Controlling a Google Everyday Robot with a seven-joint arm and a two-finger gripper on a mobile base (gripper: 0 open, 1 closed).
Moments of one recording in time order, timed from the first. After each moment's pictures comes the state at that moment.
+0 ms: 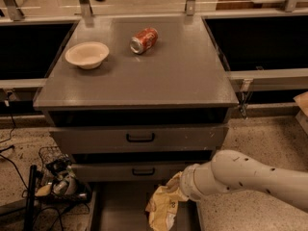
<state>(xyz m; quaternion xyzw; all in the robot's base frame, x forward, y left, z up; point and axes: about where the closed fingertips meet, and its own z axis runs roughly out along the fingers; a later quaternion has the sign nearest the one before) 0.422 -0.060 0.562 -0.57 0.76 0.19 0.26</state>
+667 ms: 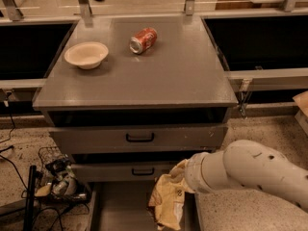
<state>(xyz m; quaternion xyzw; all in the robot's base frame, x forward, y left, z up) 0.416 -0.065 0.657 -0.58 0.75 0.13 0.30</state>
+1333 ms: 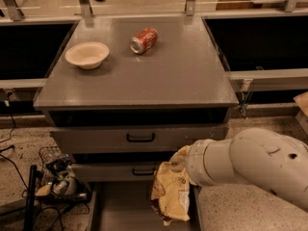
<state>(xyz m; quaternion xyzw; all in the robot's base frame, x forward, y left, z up) 0.412 -0.062 0.741 -0.60 0.73 0.06 0.33</state>
